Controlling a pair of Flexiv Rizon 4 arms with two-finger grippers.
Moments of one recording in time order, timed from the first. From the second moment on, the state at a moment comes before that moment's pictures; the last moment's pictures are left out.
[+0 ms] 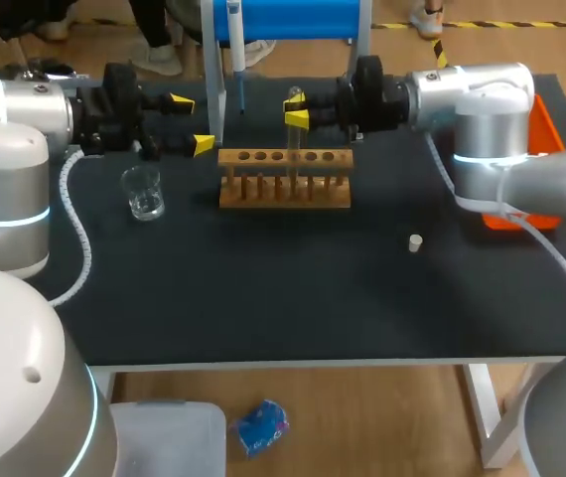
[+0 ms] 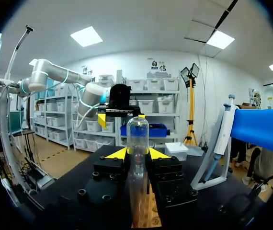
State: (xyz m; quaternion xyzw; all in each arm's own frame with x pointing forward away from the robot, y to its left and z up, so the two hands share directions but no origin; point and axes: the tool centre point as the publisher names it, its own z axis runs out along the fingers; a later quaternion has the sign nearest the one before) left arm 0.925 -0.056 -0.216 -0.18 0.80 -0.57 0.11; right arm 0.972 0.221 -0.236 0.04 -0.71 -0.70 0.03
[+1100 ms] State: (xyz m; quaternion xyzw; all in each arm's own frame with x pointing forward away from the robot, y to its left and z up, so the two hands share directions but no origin) left arm 0.925 -0.056 -0.217 -0.18 0.80 -0.57 0.11; right arm 0.961 0.205 -0.169 0.04 -0.71 -0.71 0.00
